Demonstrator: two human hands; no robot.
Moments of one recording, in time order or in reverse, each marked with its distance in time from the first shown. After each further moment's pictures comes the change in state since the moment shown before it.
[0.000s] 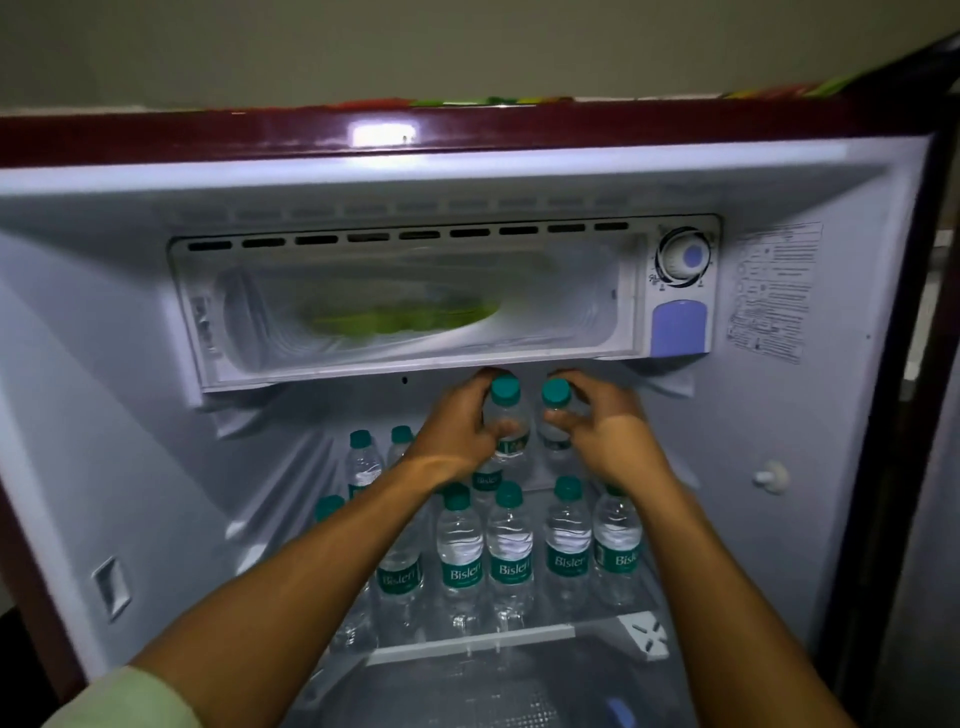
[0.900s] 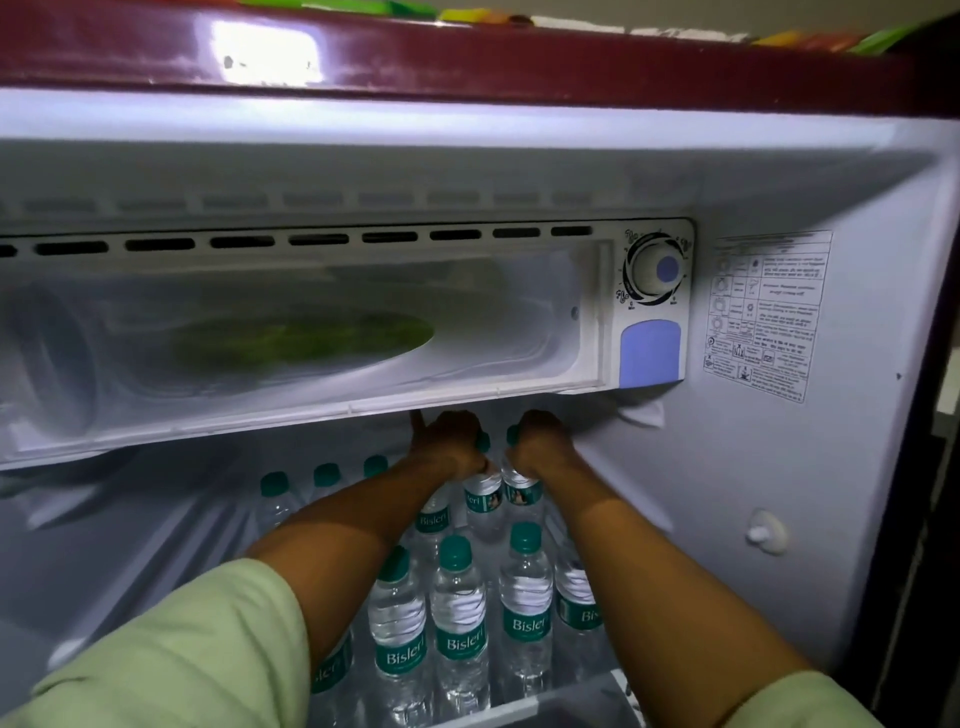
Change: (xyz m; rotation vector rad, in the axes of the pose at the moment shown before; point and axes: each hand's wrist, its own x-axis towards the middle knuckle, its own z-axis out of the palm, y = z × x) left_hand 0.120 -0.066 0.084 0.727 -0.364 -0.225; right_hand 0.108 0.080 0.054 -0.636 -0.204 0.367
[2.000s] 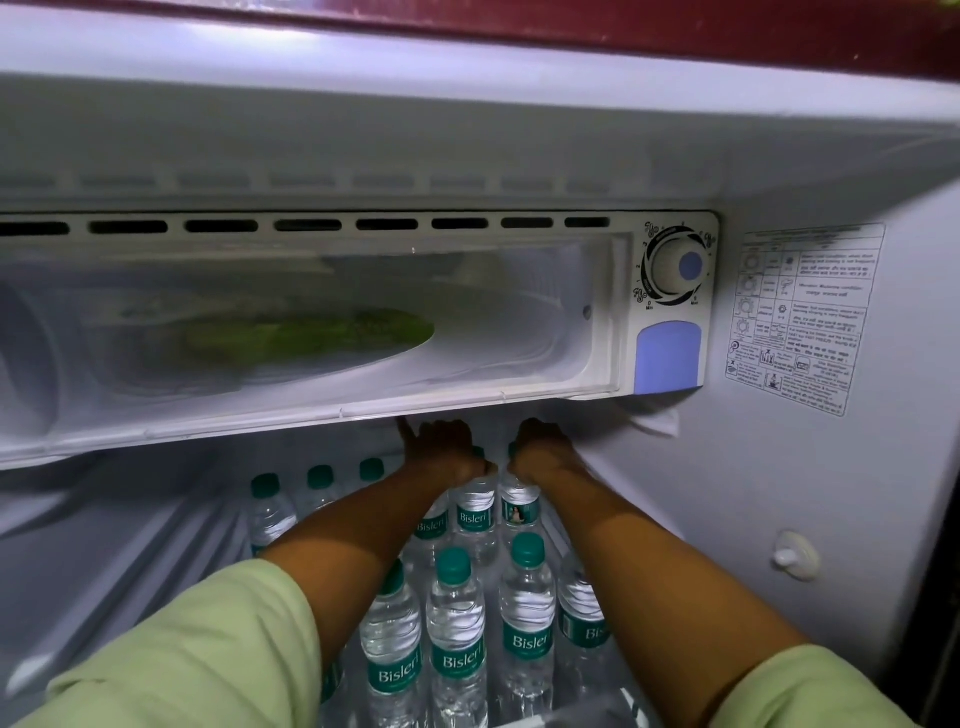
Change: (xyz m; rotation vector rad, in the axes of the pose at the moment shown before) left_hand 0.014 -0.007 0.015 0.043 -0.064 -0.170; right_hand 0.022 0.003 0.016 -0.027 -0.071 0.042
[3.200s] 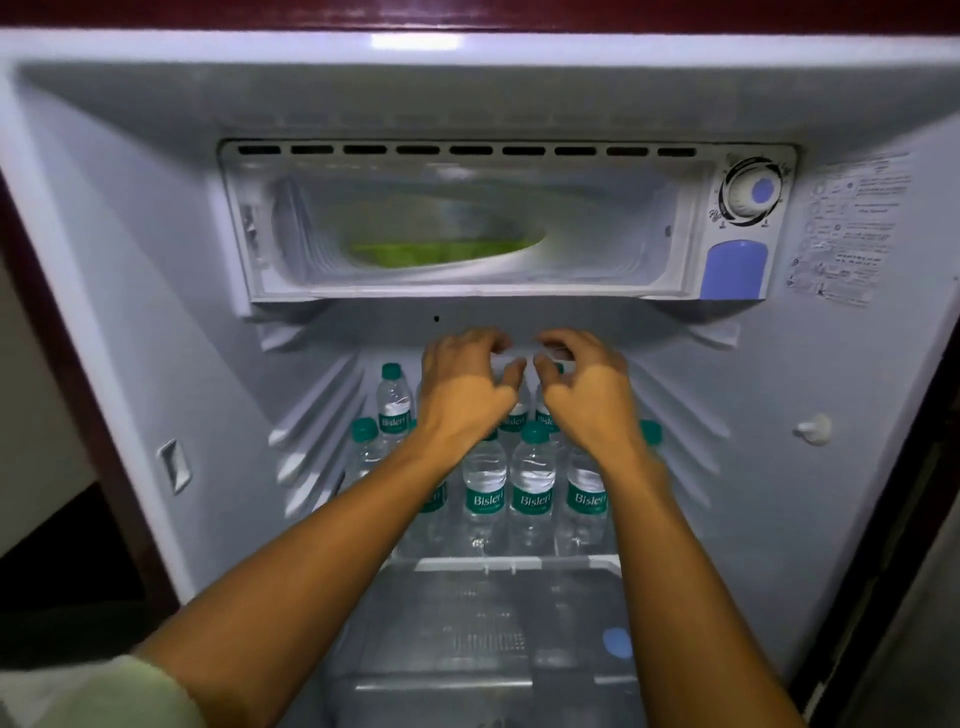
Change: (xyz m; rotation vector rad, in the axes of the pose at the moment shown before) left_hand -0.209 -0.049 -0.037 -0.549 0.723 0.141; right_hand -0.187 -0.030 -0.019 0.604 0.488 -0.587
